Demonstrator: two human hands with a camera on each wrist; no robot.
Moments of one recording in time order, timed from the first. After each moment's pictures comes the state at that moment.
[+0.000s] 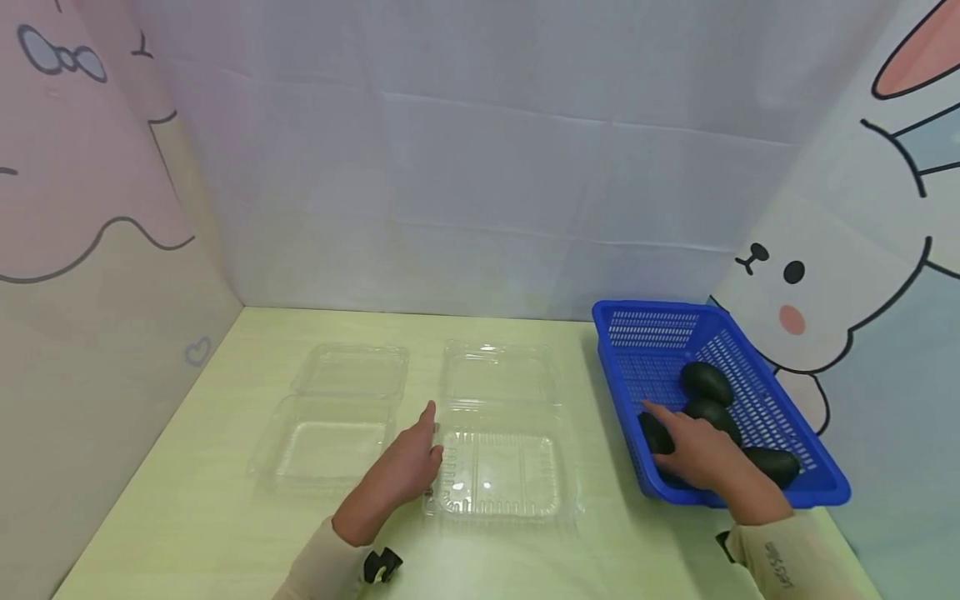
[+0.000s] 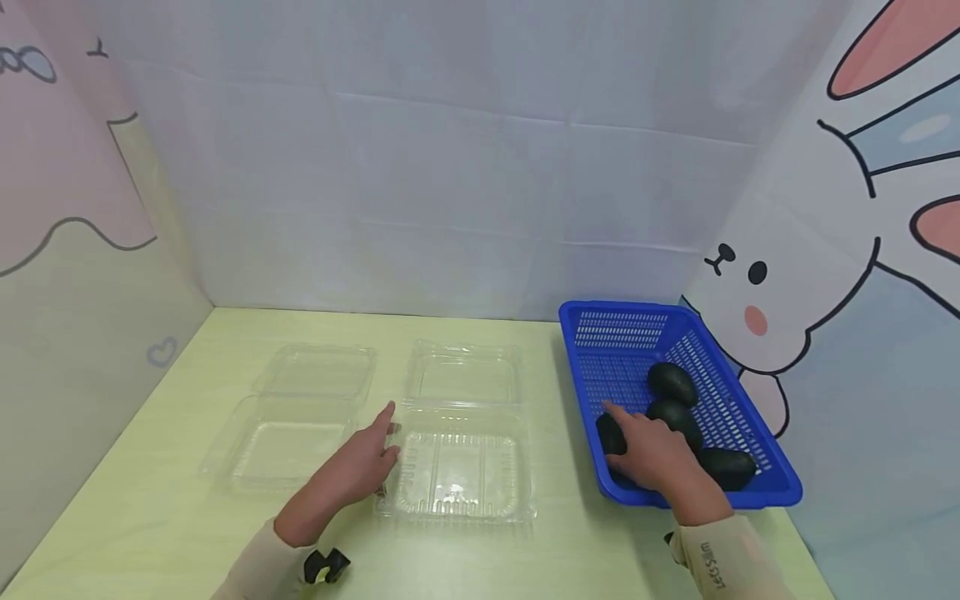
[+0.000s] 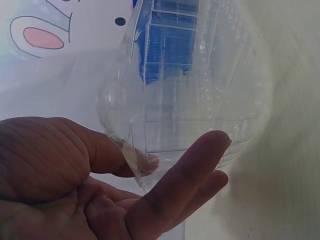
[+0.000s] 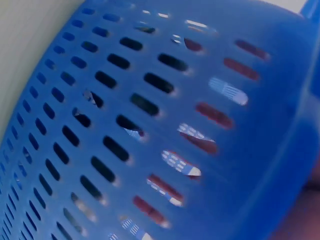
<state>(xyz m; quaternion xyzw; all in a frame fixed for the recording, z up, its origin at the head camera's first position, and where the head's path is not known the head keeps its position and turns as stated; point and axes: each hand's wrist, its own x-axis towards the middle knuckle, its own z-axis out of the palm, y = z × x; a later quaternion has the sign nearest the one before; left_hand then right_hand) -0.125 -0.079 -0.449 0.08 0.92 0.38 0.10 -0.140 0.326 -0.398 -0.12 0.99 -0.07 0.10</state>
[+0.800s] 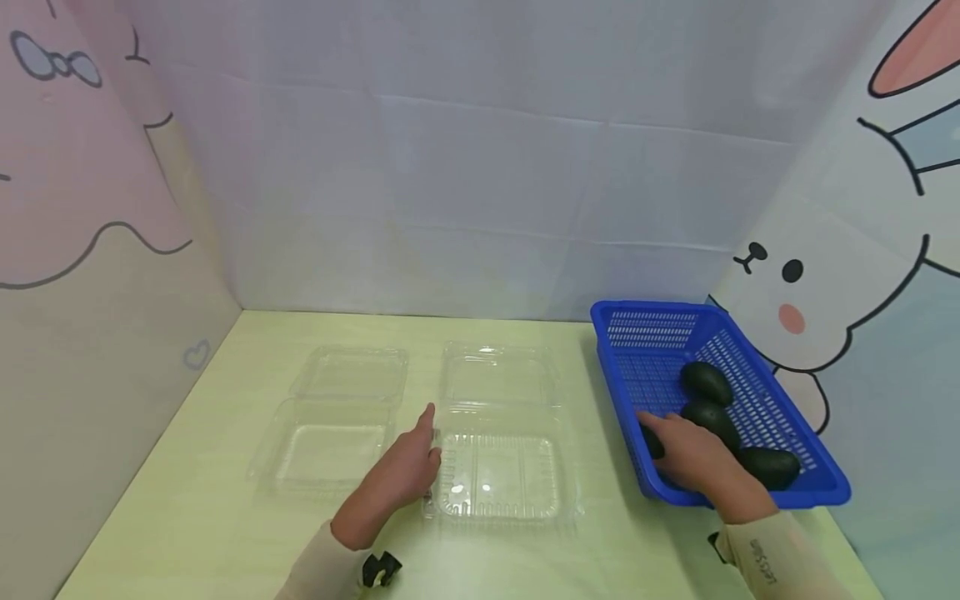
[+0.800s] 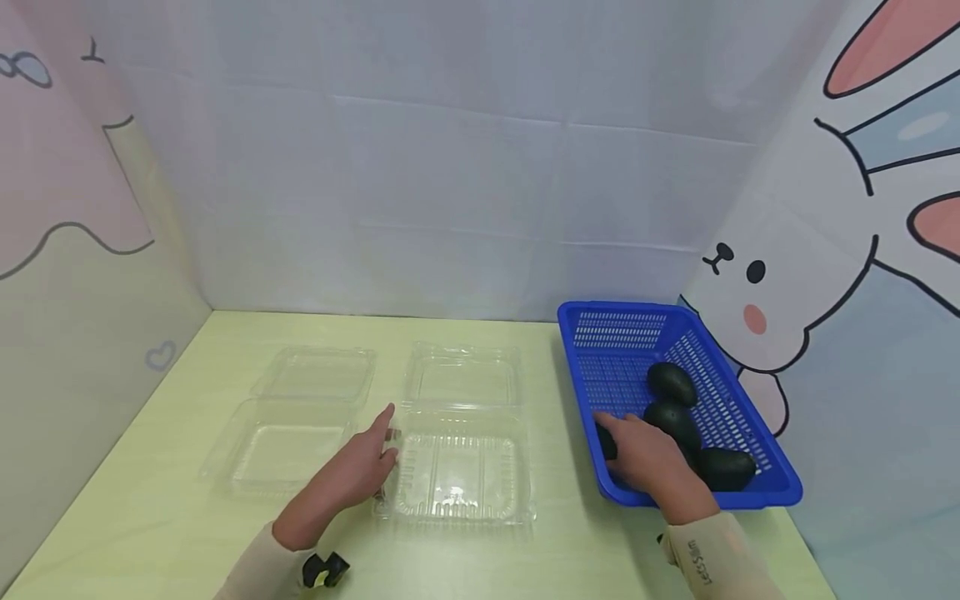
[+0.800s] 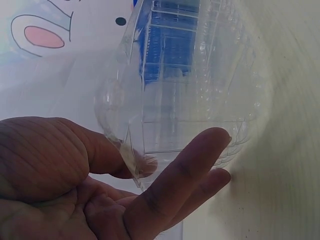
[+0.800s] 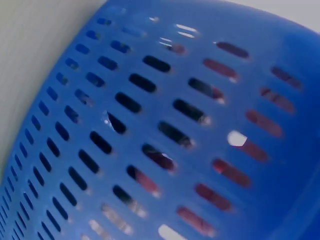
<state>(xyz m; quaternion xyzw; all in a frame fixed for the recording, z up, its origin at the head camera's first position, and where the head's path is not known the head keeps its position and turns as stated) -0.124 -0.079 -0.451 0.07 0.91 0.40 0.11 -0.141 0.318 -0.410 -0.13 0.99 -0.05 0.09</state>
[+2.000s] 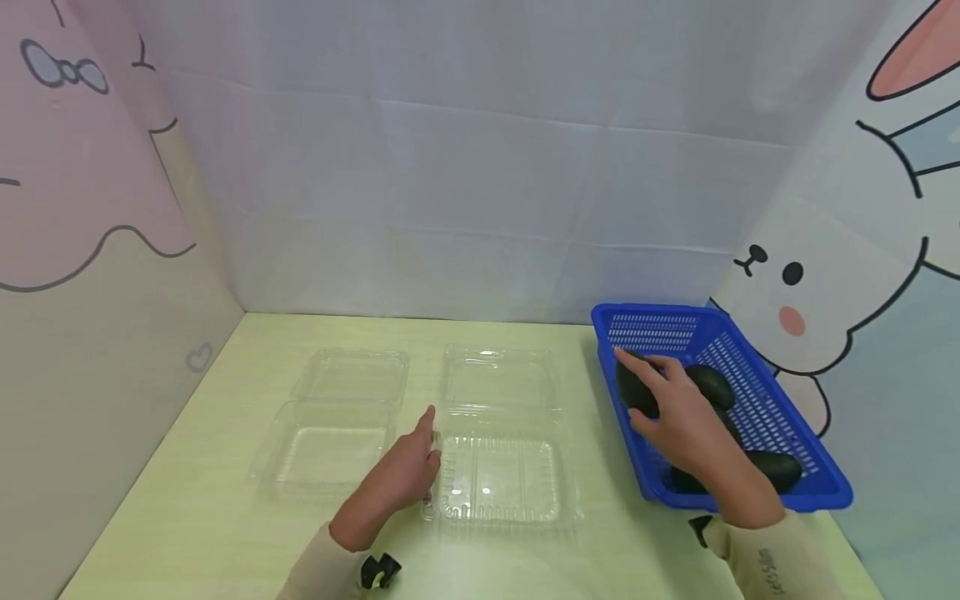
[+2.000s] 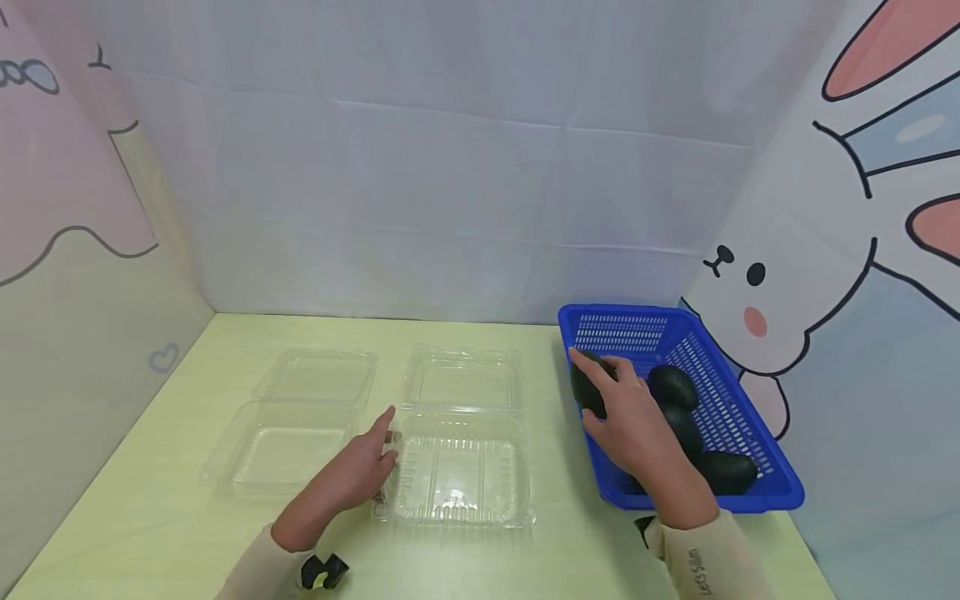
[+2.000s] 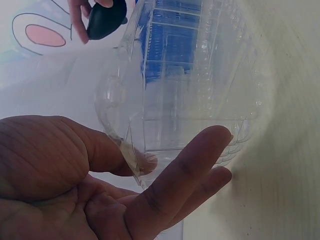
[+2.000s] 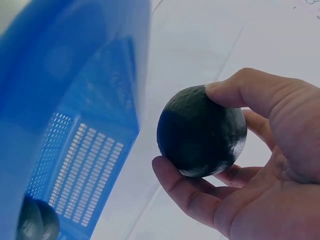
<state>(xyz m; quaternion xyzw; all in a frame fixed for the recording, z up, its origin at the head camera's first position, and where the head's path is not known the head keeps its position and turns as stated) -0.125 -0.081 -0.456 0.08 0.90 0.41 0.11 -0.138 0.281 -0.355 -0.14 0.97 -0.19 -0.05</state>
